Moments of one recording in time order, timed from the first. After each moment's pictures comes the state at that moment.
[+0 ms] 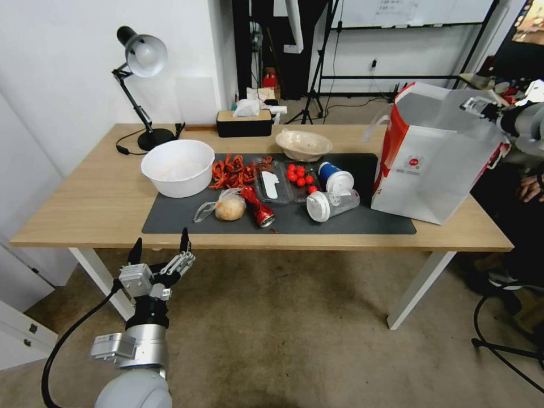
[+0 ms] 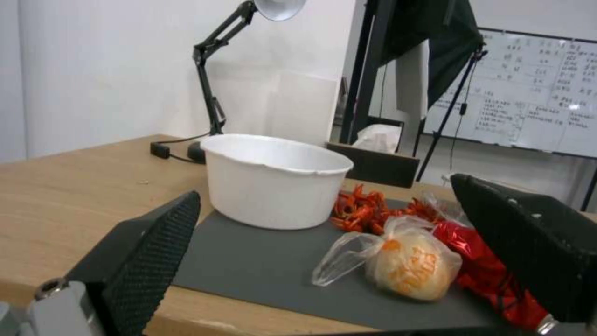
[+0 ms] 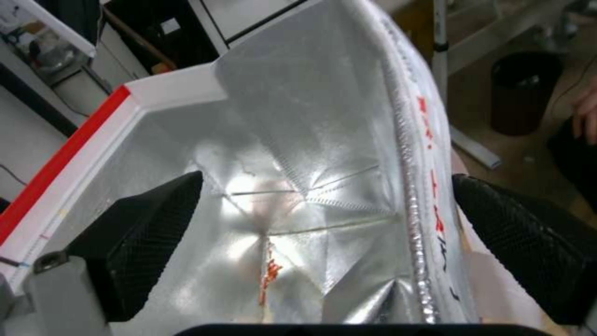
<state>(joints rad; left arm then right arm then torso) 1.70 -1.24 -0.42 -2.24 -0.37 -0.26 -0.34 -0.38 0.67 0.38 1.62 1.62 -0.69 0.87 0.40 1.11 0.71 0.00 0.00</state>
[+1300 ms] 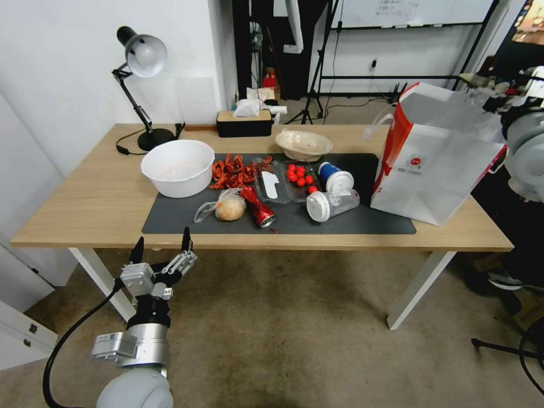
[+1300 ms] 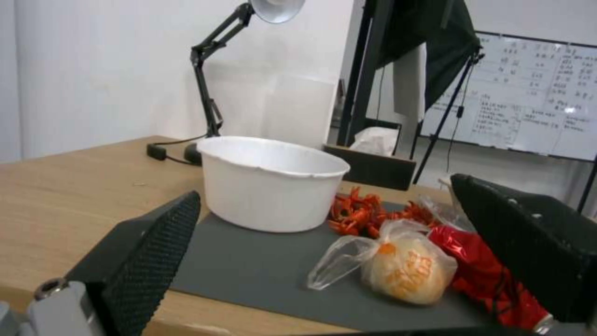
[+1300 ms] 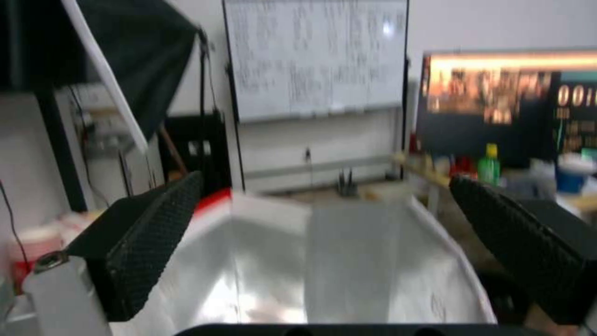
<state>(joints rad) 1.70 -1.24 -0.42 -2.24 -0.37 -0.26 -0.34 -0.61 0.63 0.40 1.84 1.02 -0.37 0.57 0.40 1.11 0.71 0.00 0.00</state>
